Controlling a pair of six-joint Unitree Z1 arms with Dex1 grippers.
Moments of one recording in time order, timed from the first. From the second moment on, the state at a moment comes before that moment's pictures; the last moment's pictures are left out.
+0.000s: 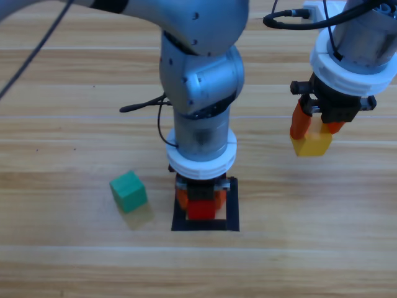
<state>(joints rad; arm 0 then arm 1) -0.88 2.32 -1.84 1.06 0.03 -0.95 0.76 2.03 -1.71 1.05 -0.01 0.58</state>
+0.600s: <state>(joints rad) -0.89 2.28 -1.81 1.03 0.03 -0.95 0.76 2.04 -1.71 1.05 -0.01 0.57</state>
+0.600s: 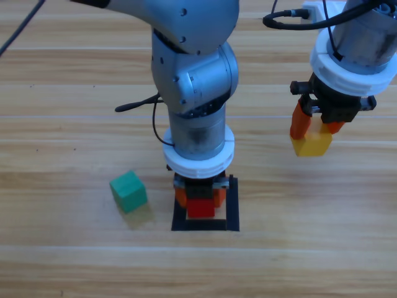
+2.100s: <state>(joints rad) -0.92 2.29 -1.84 1.02 0.08 -0.92 0.76 2.04 -1.71 1.05 -0.01 0.57</state>
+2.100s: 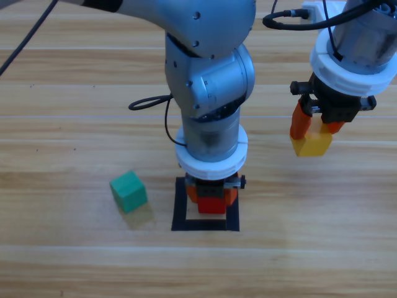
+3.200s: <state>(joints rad) -0.92 2.31 -1.81 1.00 0.11 -0.94 0.76 2.04 -1.71 1.05 -0.01 0.56</state>
